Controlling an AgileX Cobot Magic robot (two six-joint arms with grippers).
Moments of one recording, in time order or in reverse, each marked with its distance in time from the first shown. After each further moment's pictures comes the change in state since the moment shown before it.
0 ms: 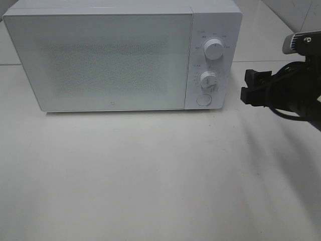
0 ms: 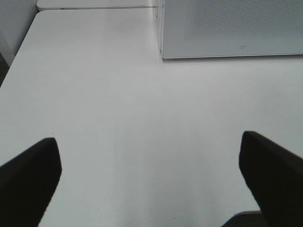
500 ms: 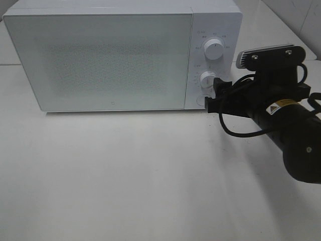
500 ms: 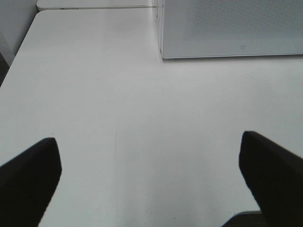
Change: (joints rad) left arm 0.000 0.000 0.000 0.000 0.000 0.000; right arm 0.170 0.251 -0.097 0.119 -0.185 0.002
